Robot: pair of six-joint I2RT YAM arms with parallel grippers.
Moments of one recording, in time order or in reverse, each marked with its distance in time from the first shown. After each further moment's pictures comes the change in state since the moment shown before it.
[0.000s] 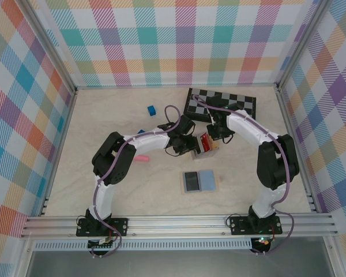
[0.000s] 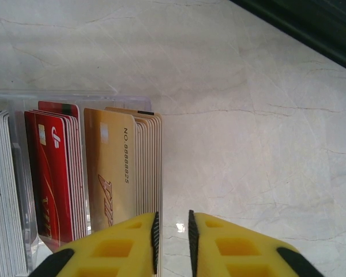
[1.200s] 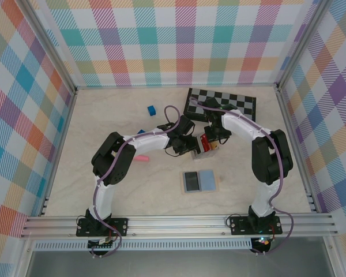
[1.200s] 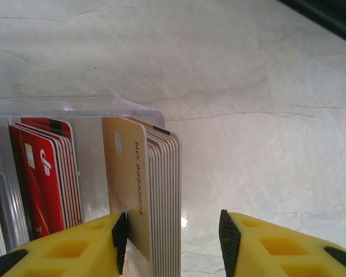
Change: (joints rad) left arm 0.000 -0.006 -0.012 0.011 0.002 0.000; right arm 0.012 0.078 0.023 0.005 0.015 0.045
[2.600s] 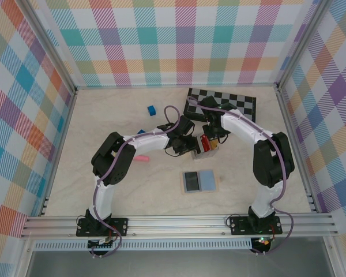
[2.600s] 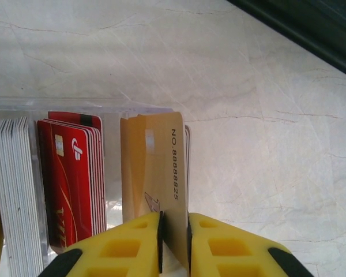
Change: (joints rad) left arm 0.000 -0.002 -0.006 0.010 0.000 0.000; right arm 0.034 -0.040 0.021 -0.027 0.038 -0.008
